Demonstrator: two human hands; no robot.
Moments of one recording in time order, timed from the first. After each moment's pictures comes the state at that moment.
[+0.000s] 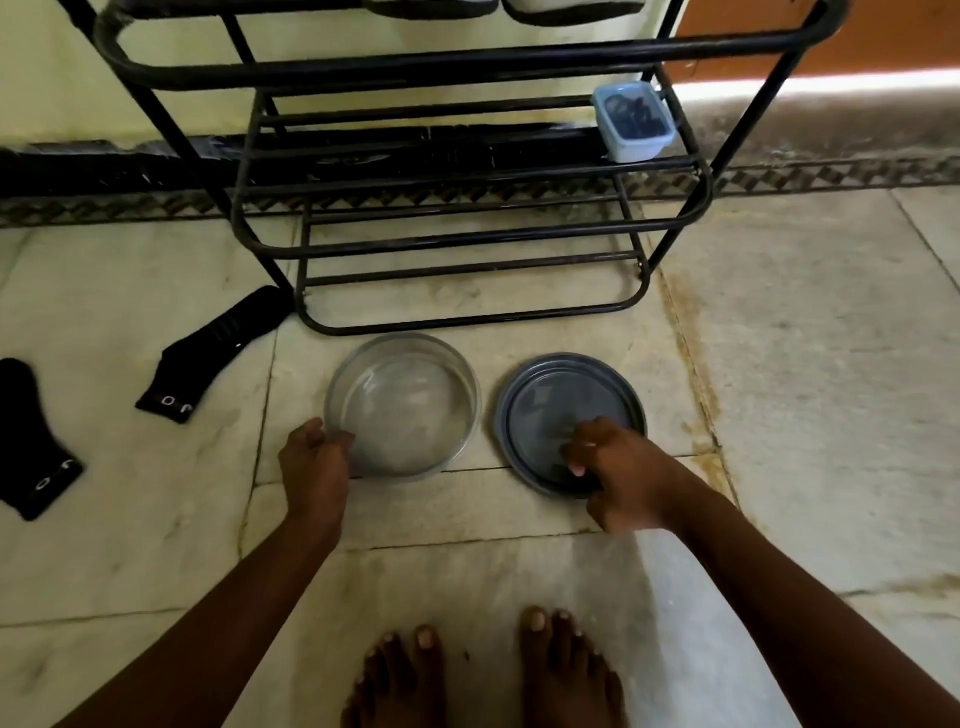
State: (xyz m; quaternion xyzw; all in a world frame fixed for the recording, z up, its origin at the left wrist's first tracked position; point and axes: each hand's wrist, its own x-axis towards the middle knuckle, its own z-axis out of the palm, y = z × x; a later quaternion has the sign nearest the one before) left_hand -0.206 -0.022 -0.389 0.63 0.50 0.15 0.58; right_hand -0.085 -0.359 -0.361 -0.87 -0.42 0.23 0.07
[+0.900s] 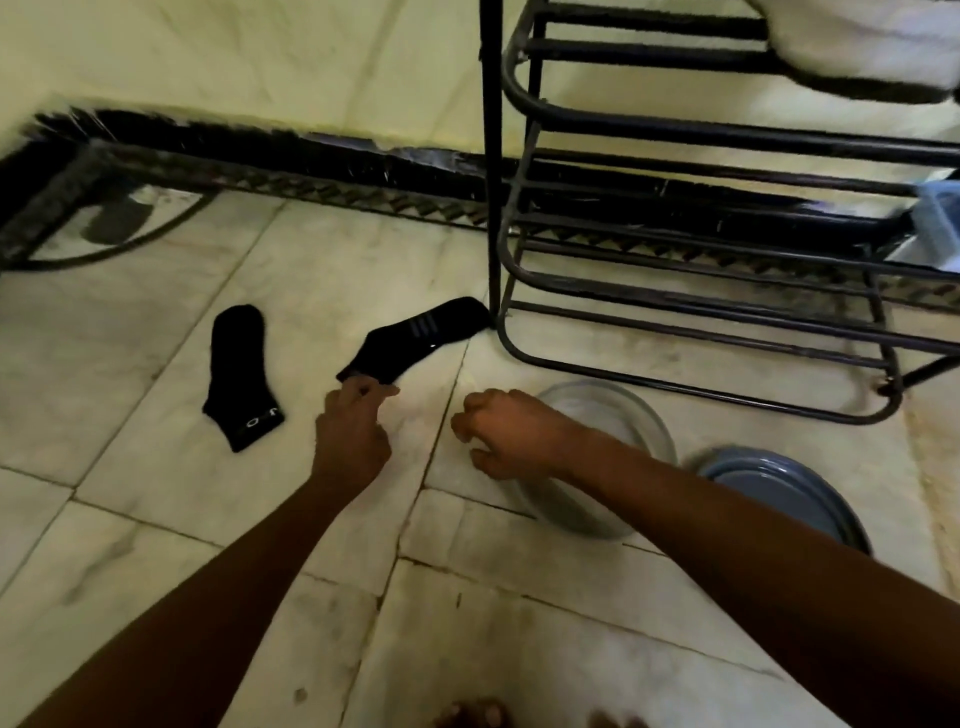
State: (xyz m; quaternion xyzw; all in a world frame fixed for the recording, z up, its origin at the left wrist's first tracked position) left_hand -0.260 0.173 -0.394 0.93 0.33 0.06 0.16; right_hand -0.096 -0.008 -0.335 -0.72 -0.66 0.20 0.05
